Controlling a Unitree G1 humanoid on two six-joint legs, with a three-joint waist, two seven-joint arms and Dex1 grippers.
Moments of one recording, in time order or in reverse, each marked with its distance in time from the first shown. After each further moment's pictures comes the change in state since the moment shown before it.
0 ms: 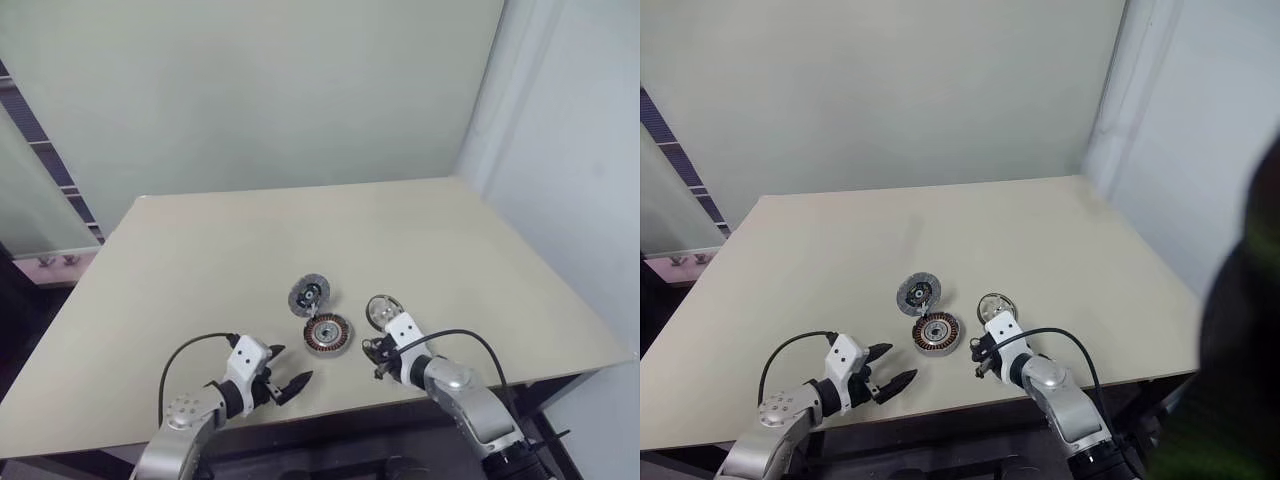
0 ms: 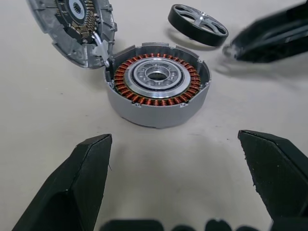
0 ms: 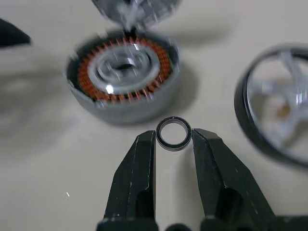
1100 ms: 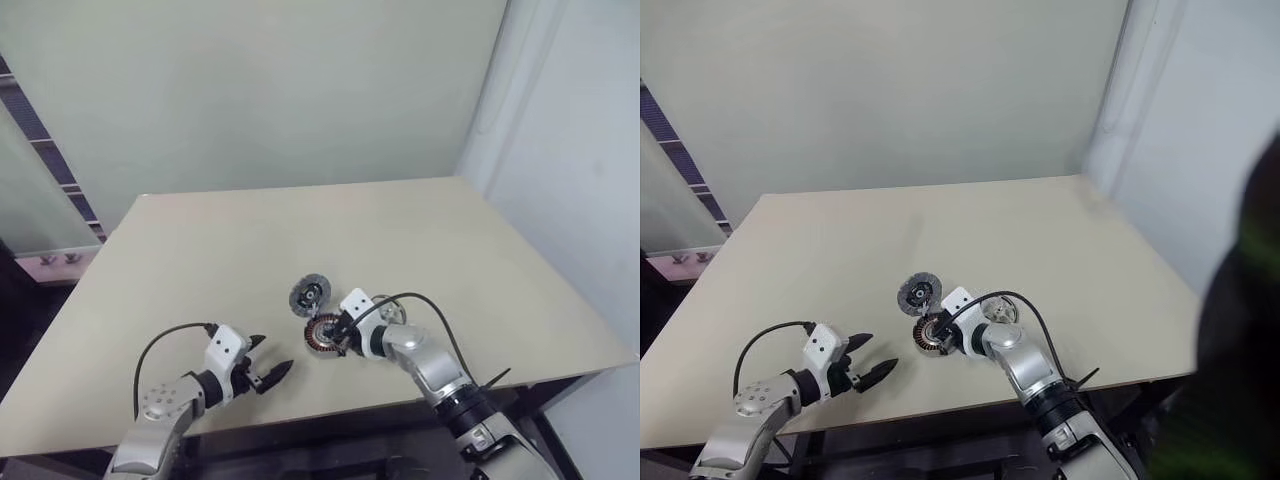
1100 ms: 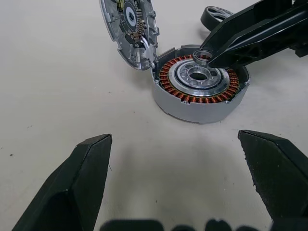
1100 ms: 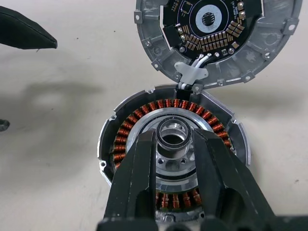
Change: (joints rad) left arm -0.017 0.063 0.078 0.007 -0.018 0.011 -0.022; right arm -0.307 0.149 0.082 0.377 -0.045 -0.068 0.062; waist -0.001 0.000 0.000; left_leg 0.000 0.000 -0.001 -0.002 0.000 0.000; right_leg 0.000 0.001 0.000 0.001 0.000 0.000
